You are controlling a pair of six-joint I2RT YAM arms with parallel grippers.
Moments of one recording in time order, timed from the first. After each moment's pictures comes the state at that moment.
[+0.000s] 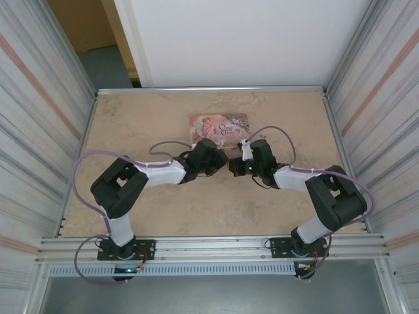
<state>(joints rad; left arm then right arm) -0.82 1.80 0.97 0.17 0.06 -1.30 0.50 1.53 0.63 0.24 -0.38 0.40</state>
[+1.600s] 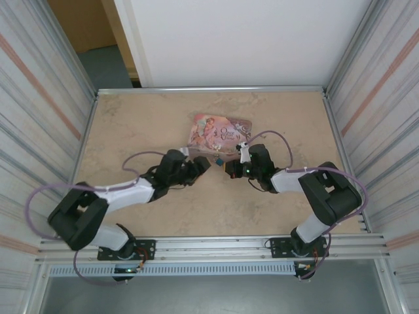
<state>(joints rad) -0.68 1.36 0.54 0.28 0.21 -1.23 0.53 1.59 0.55 0.47 -0.40 0.56</state>
